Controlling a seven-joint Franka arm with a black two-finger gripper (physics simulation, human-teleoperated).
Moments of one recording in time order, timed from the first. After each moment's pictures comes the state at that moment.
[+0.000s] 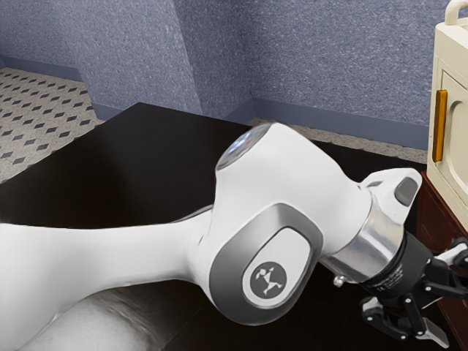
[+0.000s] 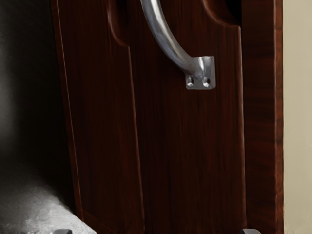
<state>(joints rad) -0.11 0.03 -0.50 -1.87 -0.48 2.48 -0.92</state>
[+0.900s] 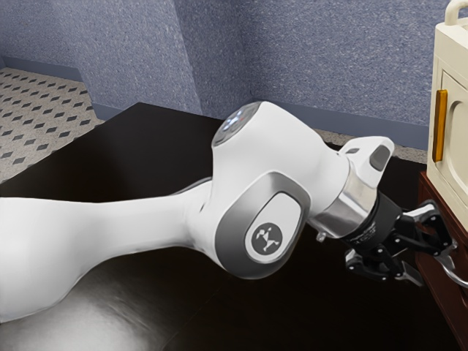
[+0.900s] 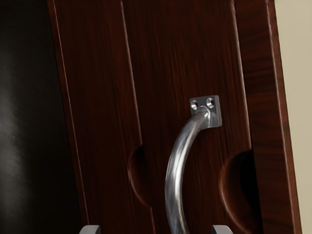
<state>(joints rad) -0.05 0.09 -0.46 -1.82 -0.39 2.51 -0.83</state>
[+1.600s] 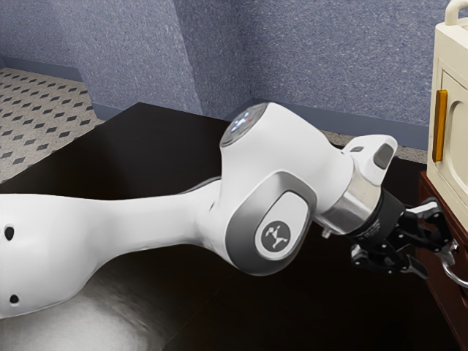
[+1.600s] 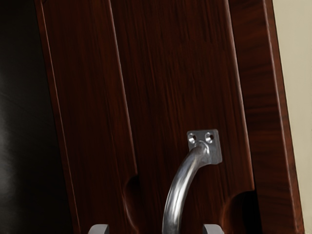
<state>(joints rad) -0.06 0.13 -0.45 -1.79 -0.36 2.53 -0.81</state>
